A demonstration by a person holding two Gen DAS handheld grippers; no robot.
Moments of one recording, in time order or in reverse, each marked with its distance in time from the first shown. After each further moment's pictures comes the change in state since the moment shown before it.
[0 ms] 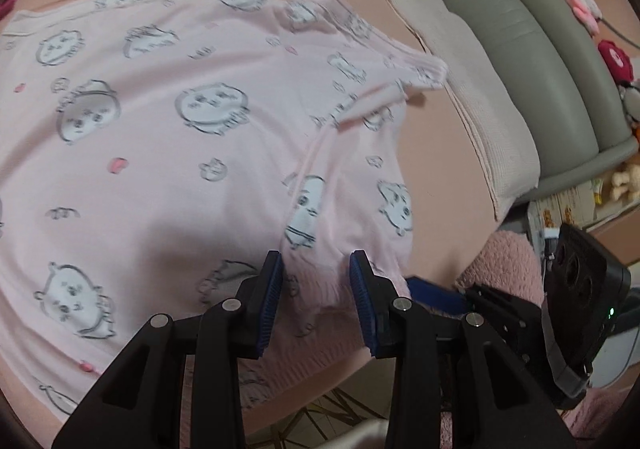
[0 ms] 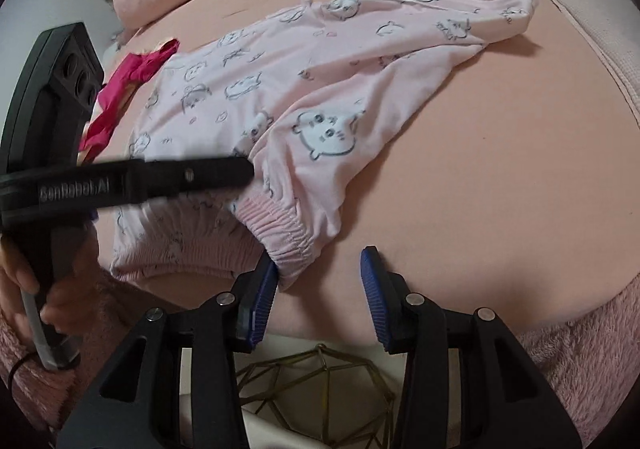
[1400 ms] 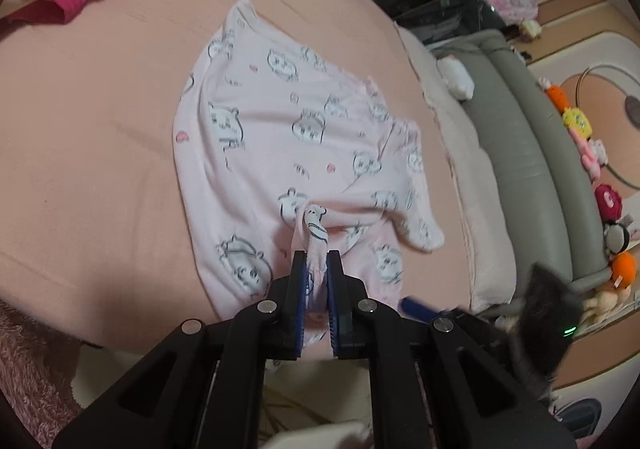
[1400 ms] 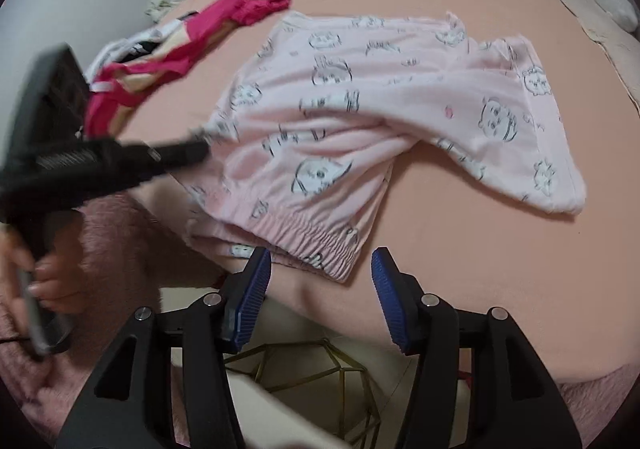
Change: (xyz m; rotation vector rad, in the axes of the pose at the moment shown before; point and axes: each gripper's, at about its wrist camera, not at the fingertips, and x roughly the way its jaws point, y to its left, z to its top) left arm -0.121 0.098 -0.098 -0.389 -0.379 -0.037; right arm 0.020 0.097 -0.005 -0.323 0.047 0.067
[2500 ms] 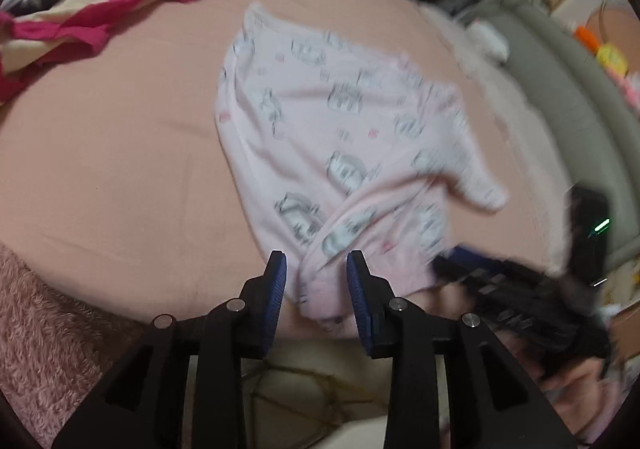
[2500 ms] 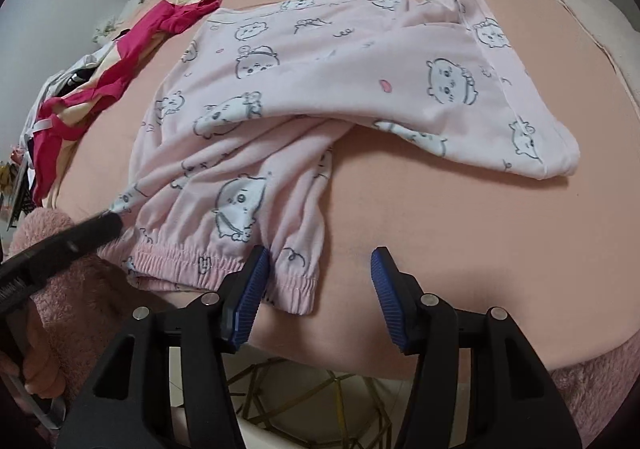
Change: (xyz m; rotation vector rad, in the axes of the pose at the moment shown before) left arm 0.015 -0.012 -0.032 0.202 0.061 0.346; right arm 0.004 -0.038 -0.001 0.148 0.006 -0.102
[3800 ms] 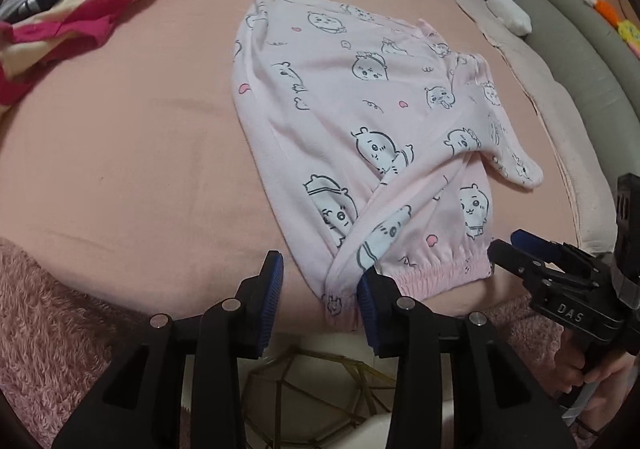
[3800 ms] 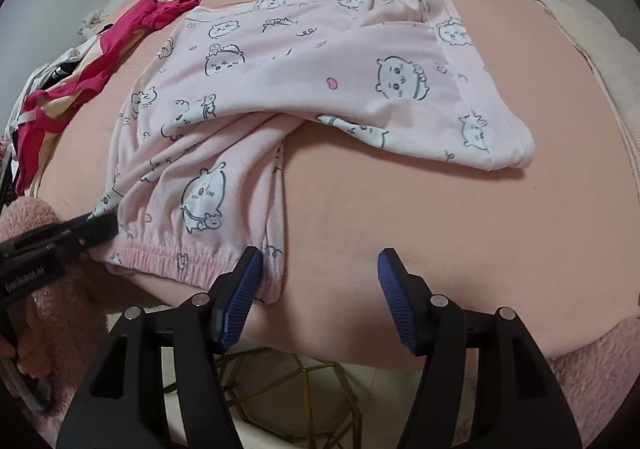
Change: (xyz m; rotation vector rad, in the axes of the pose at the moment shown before) left arm 0.004 0.004 0.004 -0.009 0.026 0.060; right arm -0.019 -0.024 -0.011 -0.013 0.010 -0.065
